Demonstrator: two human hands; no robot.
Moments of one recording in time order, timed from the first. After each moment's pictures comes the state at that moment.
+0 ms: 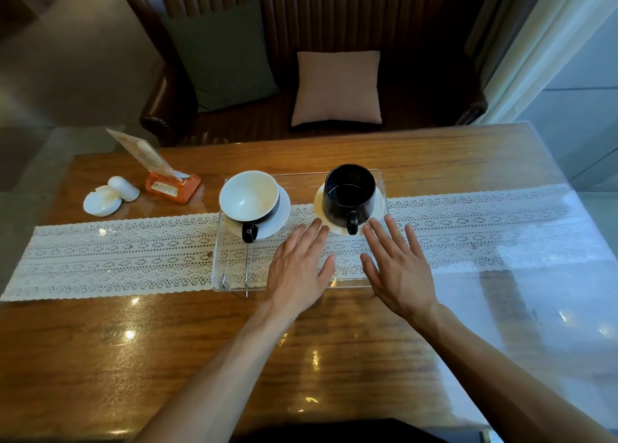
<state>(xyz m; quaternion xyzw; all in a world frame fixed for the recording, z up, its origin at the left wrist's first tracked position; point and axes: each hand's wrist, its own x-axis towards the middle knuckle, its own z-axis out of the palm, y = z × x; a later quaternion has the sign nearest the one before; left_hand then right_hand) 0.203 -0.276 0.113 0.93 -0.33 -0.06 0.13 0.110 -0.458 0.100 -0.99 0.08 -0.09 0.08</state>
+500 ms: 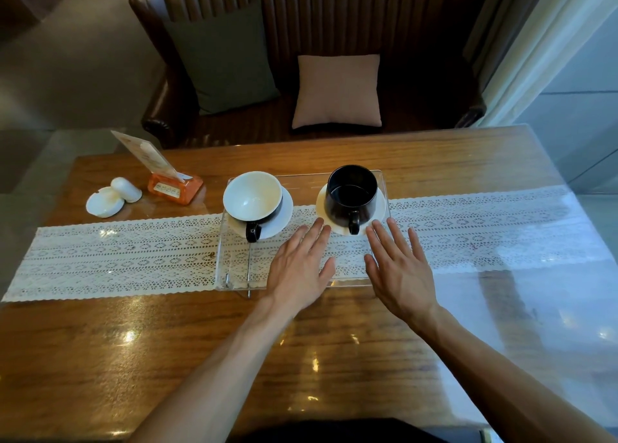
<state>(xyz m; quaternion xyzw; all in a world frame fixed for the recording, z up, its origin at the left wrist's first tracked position) 0.208 -0.272 0.115 0.93 -0.35 -0.08 0.09 0.106 -0.451 0.101 -0.99 0.10 -0.07 0.08</state>
